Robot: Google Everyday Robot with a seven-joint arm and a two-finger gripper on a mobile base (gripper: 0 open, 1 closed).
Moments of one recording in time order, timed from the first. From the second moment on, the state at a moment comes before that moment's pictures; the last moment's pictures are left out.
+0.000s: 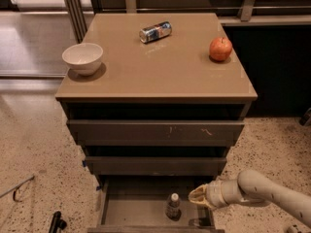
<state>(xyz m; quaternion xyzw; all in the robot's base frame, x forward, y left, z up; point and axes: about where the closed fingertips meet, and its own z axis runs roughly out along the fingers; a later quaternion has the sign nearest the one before) 0.470 -0.163 0.357 -0.61 0.68 0.24 0.33</state>
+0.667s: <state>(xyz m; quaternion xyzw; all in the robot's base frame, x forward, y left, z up) 0.467 -0.160 0.333 -0.61 0.69 0.23 0.32</state>
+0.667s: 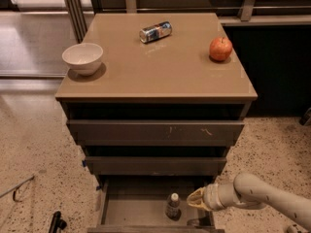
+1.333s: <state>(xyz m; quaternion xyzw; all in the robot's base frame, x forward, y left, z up) 0.471 -0.148 0.305 -0.61 0.68 0.25 0.31</state>
